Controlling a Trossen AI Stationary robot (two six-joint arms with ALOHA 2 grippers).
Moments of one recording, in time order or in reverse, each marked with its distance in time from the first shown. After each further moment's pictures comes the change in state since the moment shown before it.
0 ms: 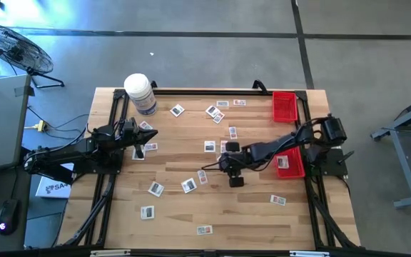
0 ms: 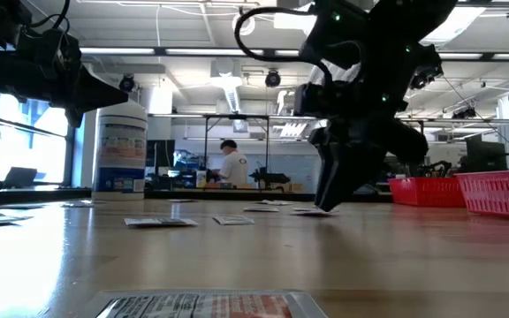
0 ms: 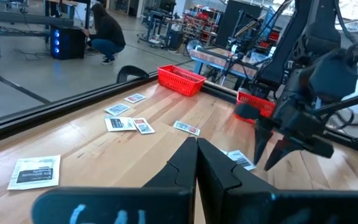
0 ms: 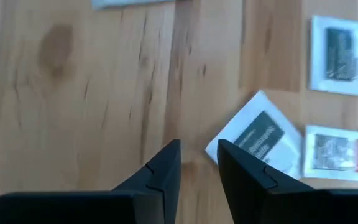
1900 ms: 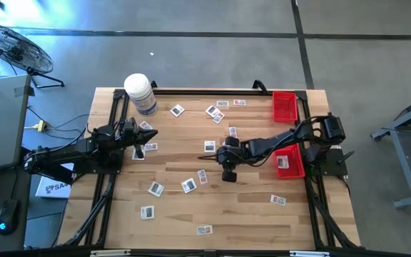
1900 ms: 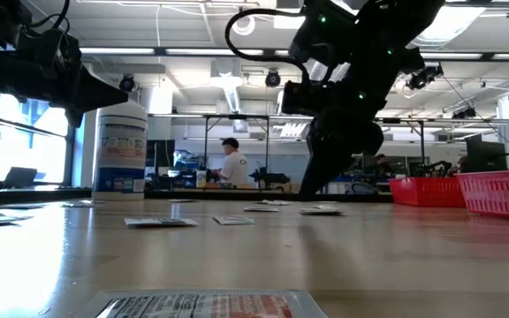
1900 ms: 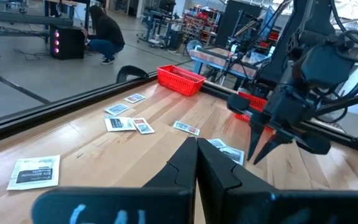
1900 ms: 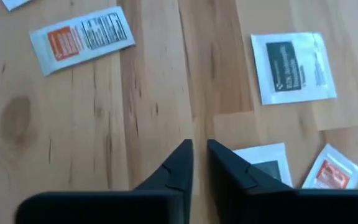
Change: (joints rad) left arm 0.000 0.000 0.000 0.000 0.000 0.000; right arm -0.048 -0.004 0.031 0.041 0.026 0.144
